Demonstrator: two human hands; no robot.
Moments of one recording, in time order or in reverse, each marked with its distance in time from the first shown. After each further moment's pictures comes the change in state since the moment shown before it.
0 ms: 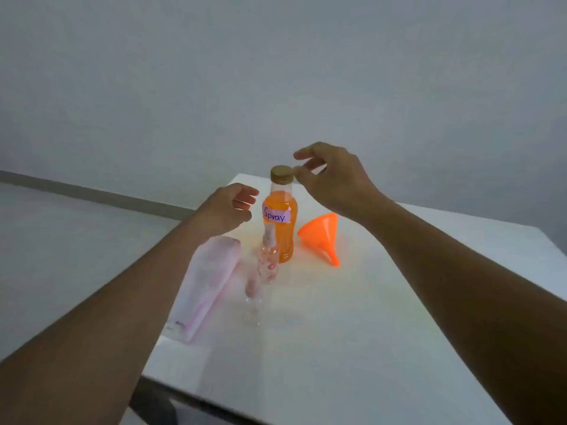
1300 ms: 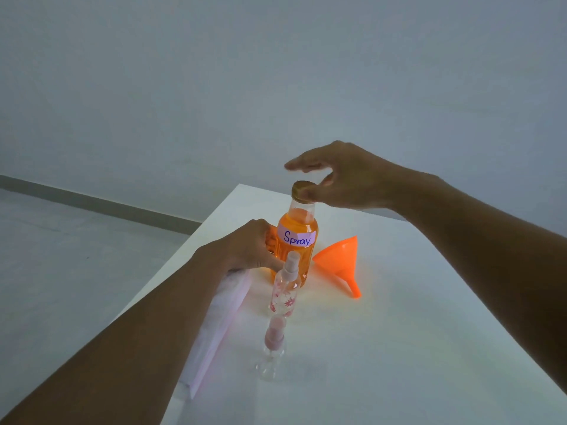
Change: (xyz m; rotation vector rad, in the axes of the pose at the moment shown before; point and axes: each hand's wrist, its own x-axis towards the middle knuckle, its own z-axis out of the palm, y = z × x) left_hand 0.032 -0.030 0.026 0.157 -0.387 0.141; right_hand 0.072 -0.006 0.010 -0.346 -0.378 -0.204
